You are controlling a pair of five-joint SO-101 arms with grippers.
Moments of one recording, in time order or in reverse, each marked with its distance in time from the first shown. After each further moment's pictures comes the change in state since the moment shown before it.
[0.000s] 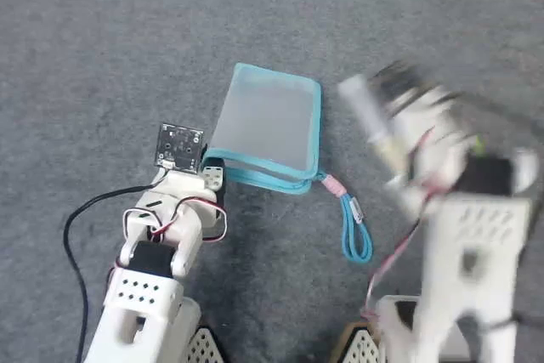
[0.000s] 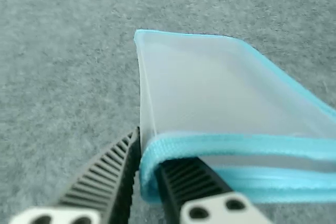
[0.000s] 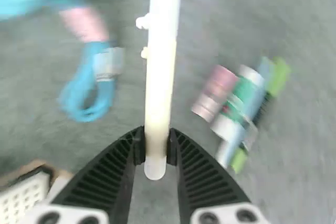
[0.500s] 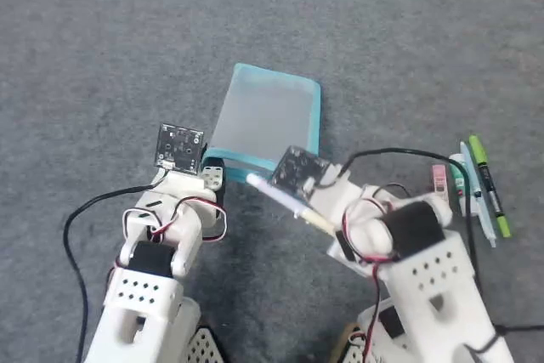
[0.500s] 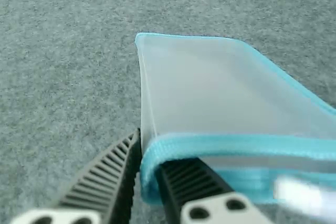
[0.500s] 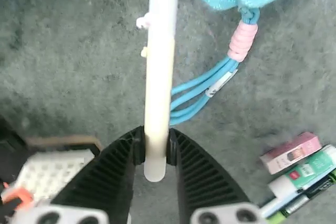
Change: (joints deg) left arm -0.1 0.0 0.0 0.0 0.0; right arm -27.3 -12.3 19.9 -1.2 -5.5
